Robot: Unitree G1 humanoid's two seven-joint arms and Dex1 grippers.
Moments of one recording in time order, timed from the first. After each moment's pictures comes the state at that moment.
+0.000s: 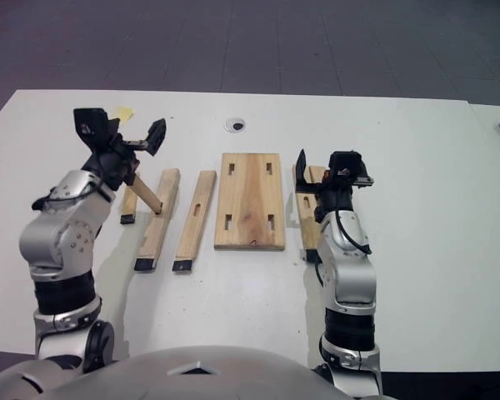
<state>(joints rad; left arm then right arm) -0.24 0.21 0.16 -0.37 -0.36 0.66 -0.08 -0.06 -0.05 -0.07 -0.38 0.06 0.47 -0.04</state>
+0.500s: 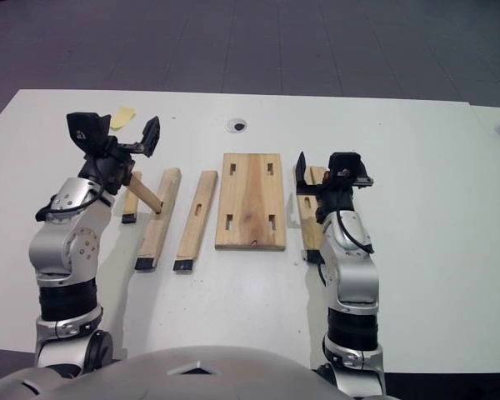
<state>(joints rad) -0.23 0.22 0.15 -0.33 -0.32 0.55 -0.11 -0.06 -0.07 -0.07 -0.37 0.06 0.49 -0.02</state>
